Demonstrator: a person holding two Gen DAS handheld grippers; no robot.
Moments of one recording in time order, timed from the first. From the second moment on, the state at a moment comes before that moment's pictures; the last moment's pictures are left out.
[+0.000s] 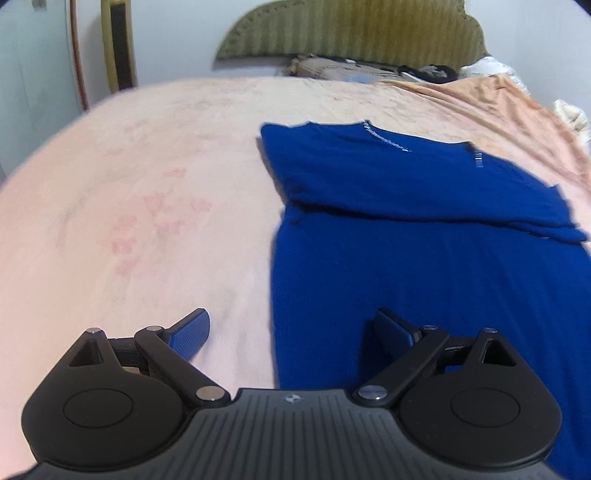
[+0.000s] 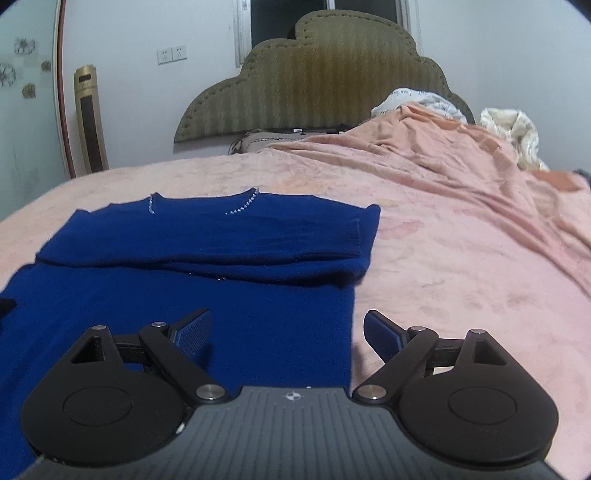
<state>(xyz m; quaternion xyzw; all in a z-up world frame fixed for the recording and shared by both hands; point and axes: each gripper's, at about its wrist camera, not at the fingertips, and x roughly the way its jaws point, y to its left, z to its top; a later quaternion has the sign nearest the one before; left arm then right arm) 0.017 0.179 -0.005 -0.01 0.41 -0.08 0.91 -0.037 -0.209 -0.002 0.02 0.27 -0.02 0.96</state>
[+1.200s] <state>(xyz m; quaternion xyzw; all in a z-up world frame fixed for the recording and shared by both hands) 0.058 0.168 0.027 -0.05 0.40 -0.13 0.91 -0.007 -0.237 0.019 0.04 0.31 -0.04 0.95</state>
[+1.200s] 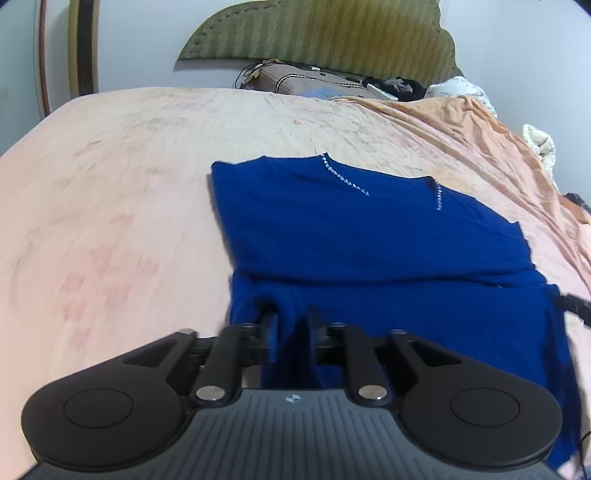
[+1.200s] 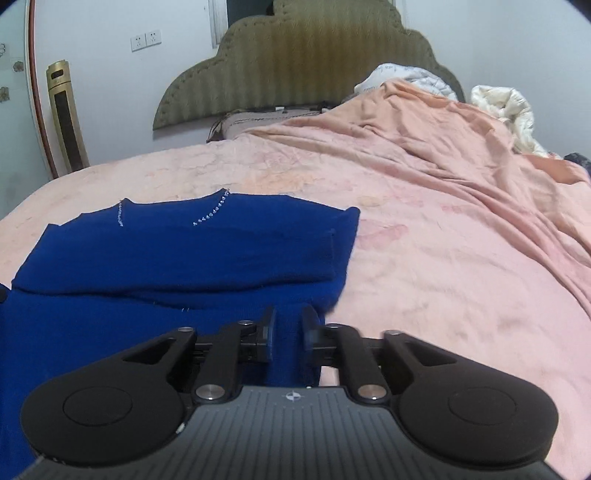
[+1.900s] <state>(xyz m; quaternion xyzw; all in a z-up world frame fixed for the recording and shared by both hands) -0.052 0.187 0.005 -0.09 0.47 -0.23 0.85 -0.151 -0.243 0.005 0.16 0.36 0.05 0.92</state>
